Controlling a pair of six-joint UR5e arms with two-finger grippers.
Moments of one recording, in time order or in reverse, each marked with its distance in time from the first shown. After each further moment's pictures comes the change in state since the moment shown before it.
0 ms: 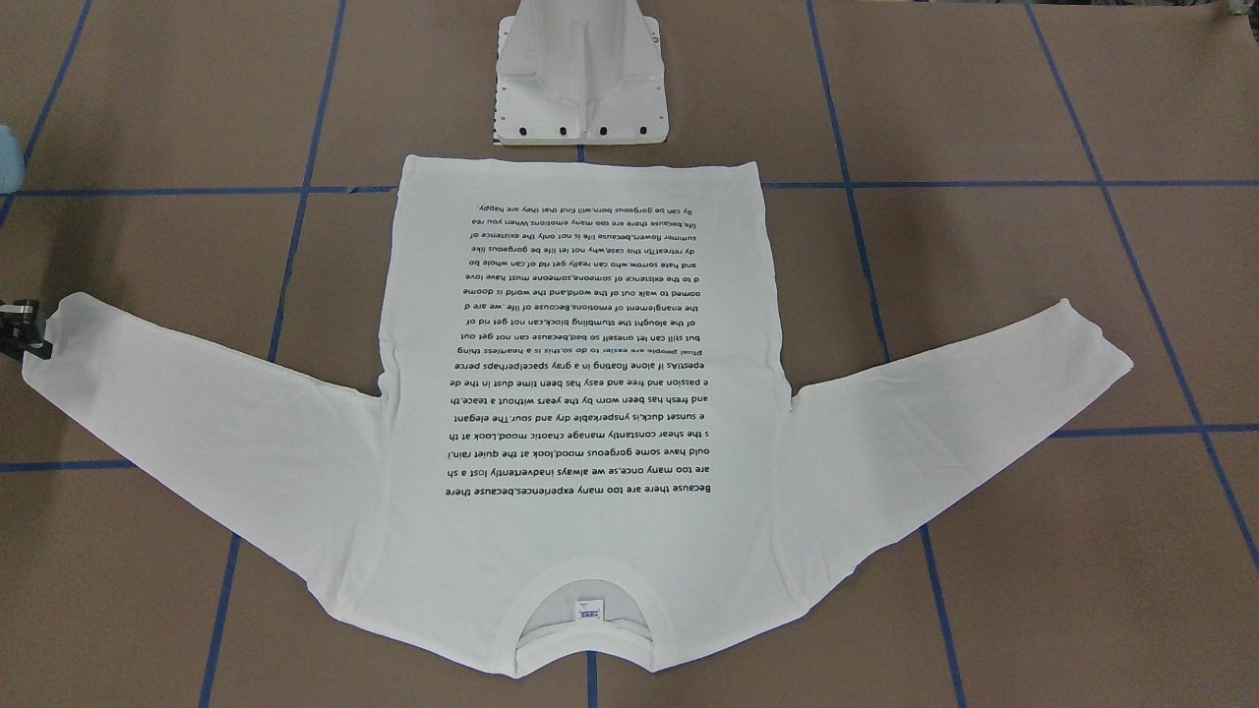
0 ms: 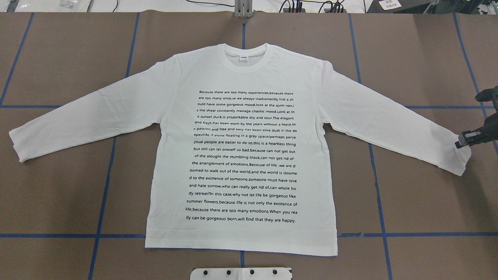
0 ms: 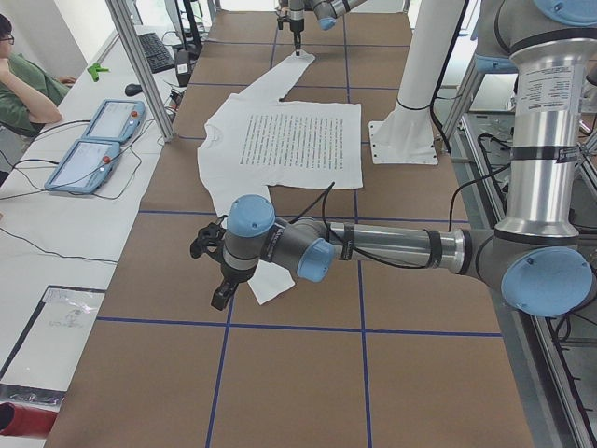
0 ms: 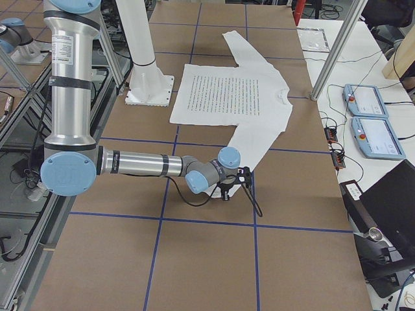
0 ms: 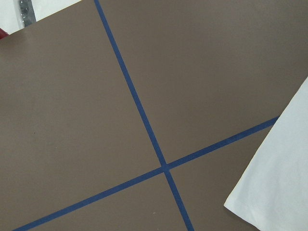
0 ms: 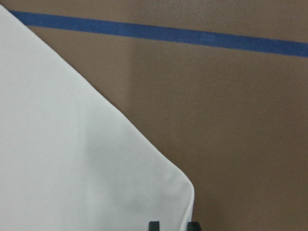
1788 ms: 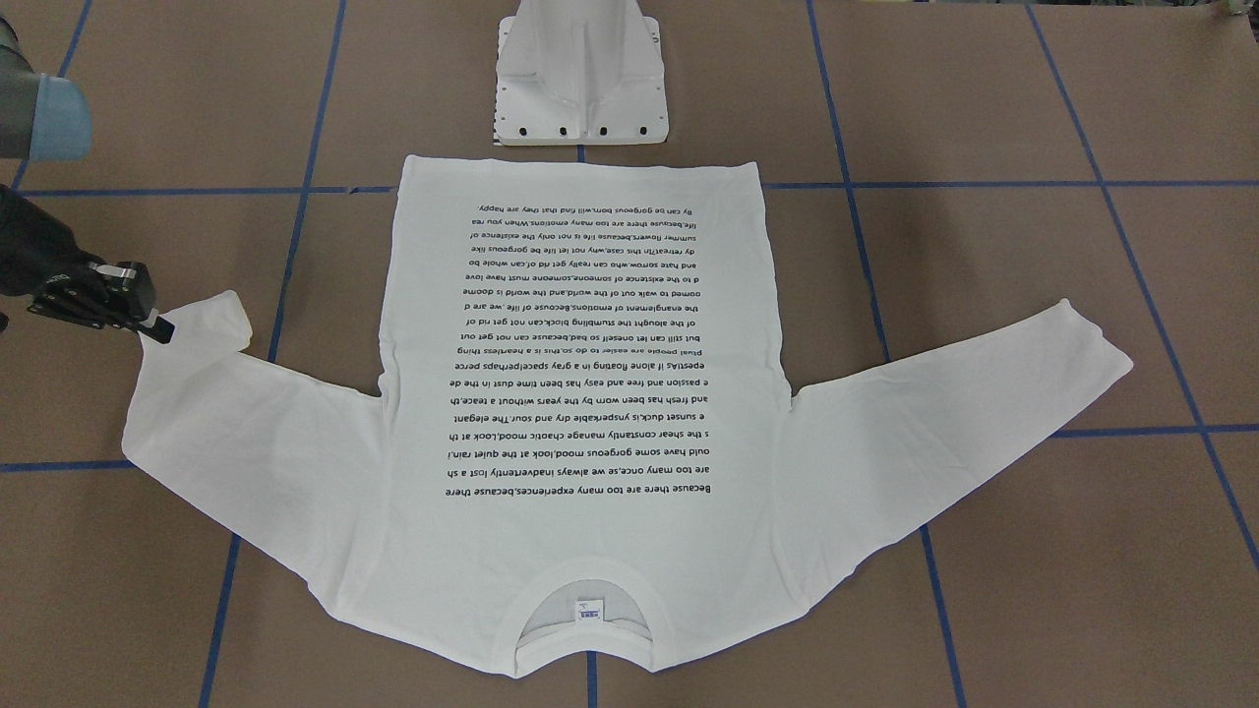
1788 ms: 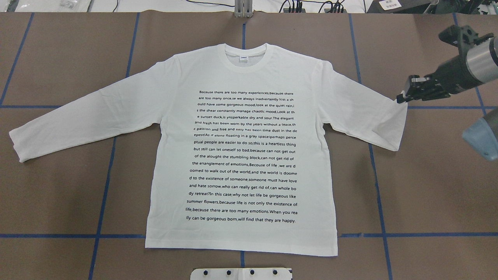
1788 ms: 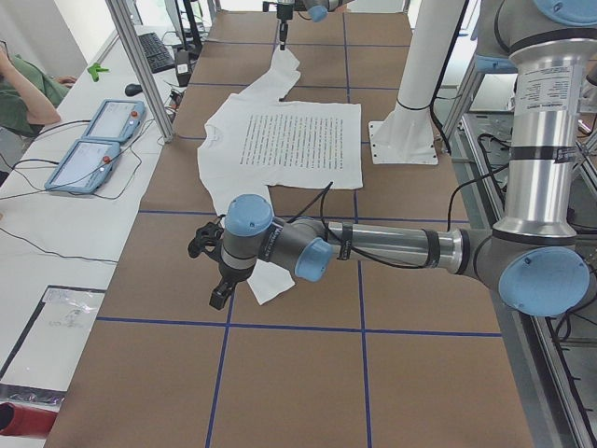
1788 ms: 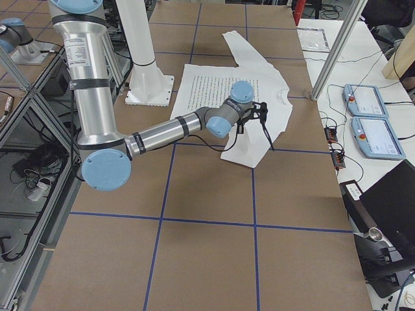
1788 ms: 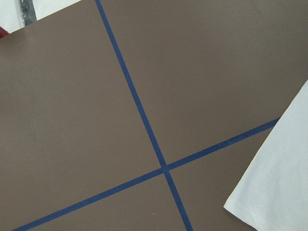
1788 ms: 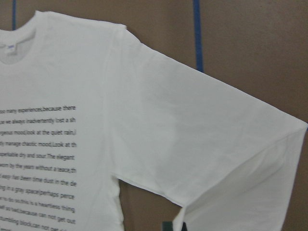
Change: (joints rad) left arm 0.000 -0.007 0.005 -0.001 0.000 -0.002; right arm -0.027 0.277 0.288 -0.068 0.134 0.542
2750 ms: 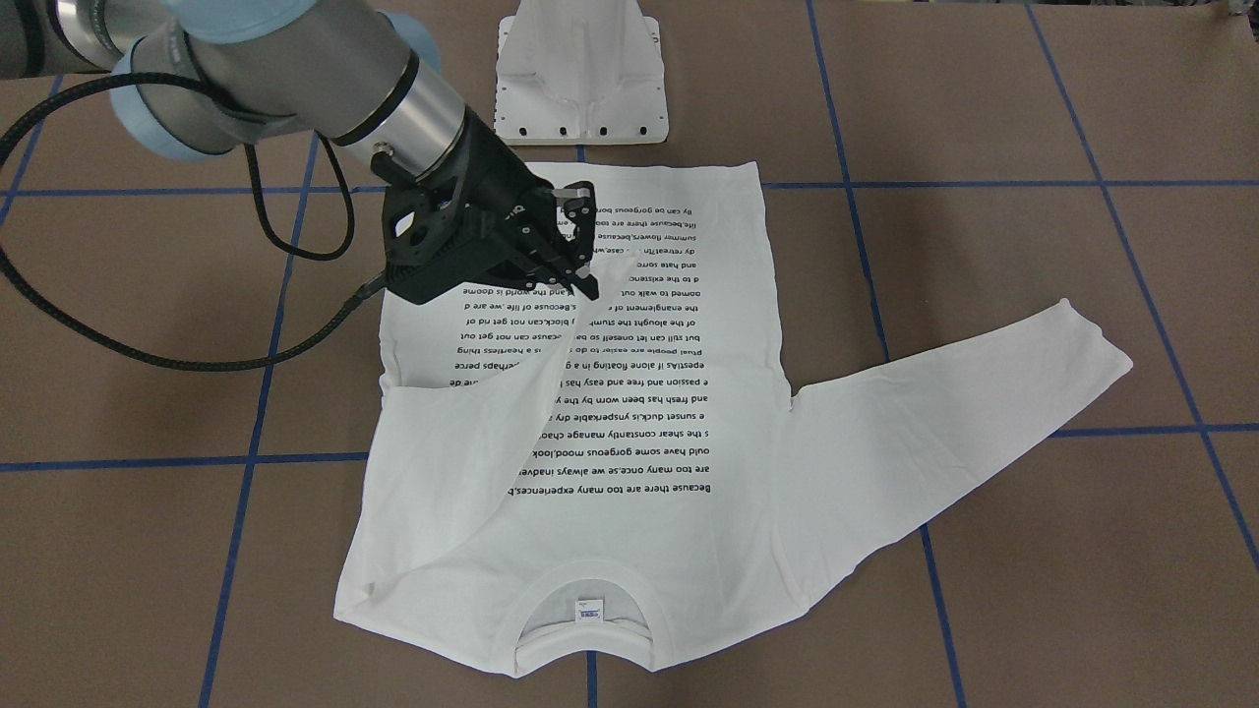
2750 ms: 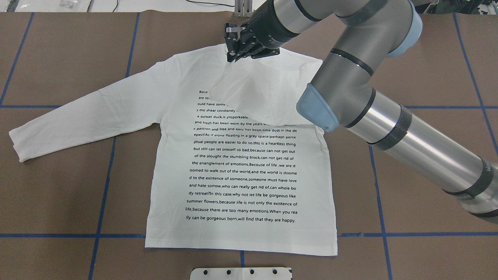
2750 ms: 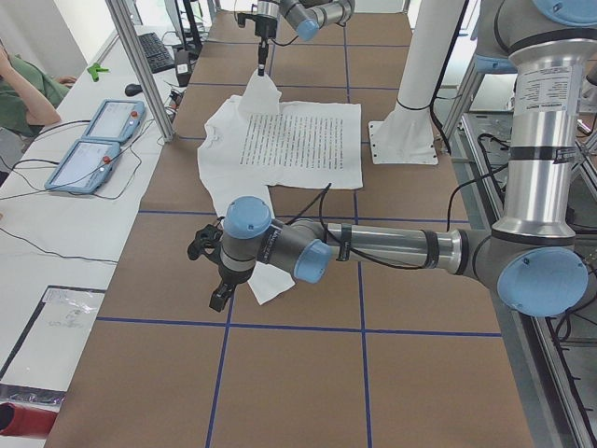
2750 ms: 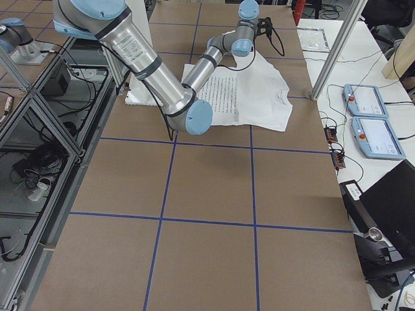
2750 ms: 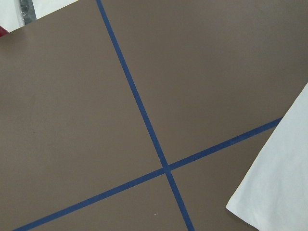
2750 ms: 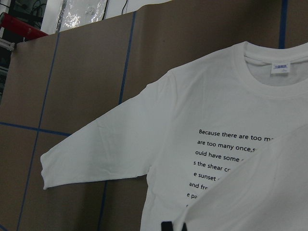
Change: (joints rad) left arm 0.001 -0.005 0.010 0.001 0.001 -0.002; right arm -0.282 0.646 -0.167 -0.076 -0.220 0.199
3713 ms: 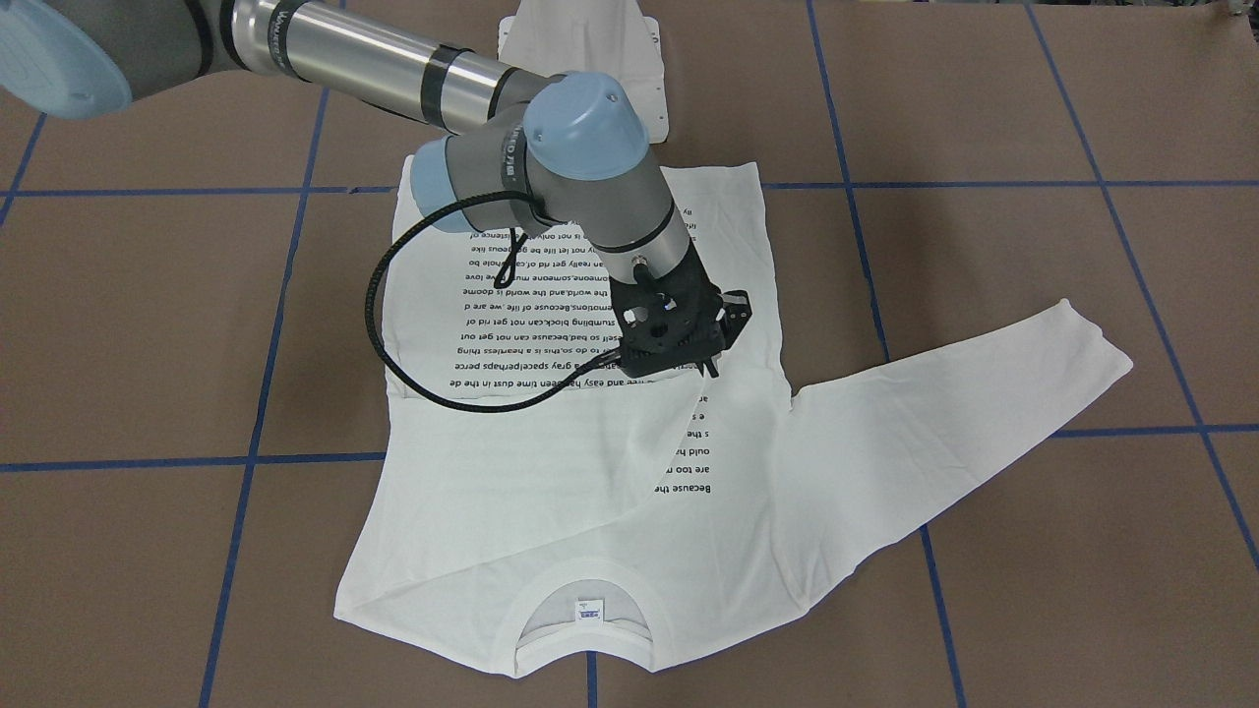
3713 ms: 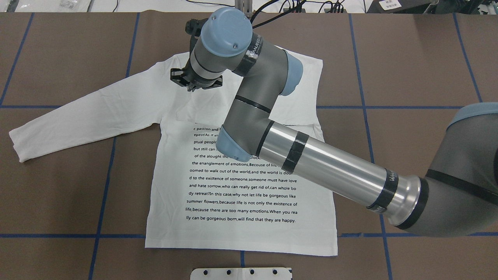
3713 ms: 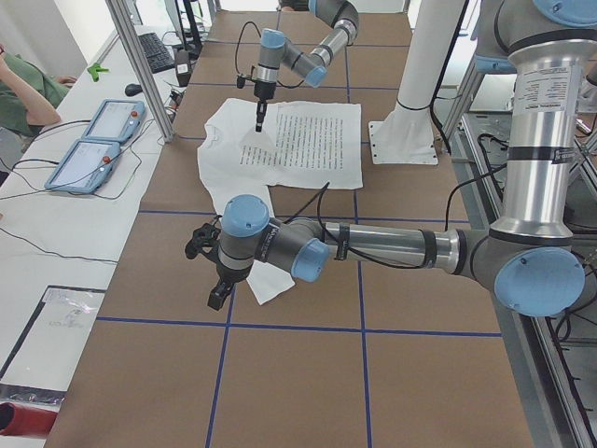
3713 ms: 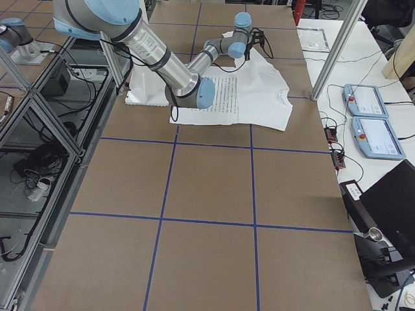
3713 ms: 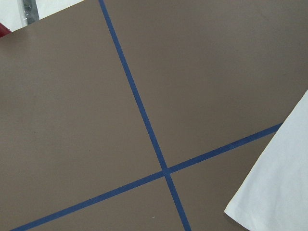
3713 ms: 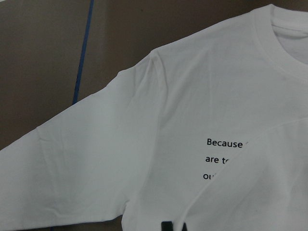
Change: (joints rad) left arm 0.000 -0.021 0.016 0.000 0.000 -0.023; right arm -0.198 0.266 -0.507 0.068 -0.317 -0.007
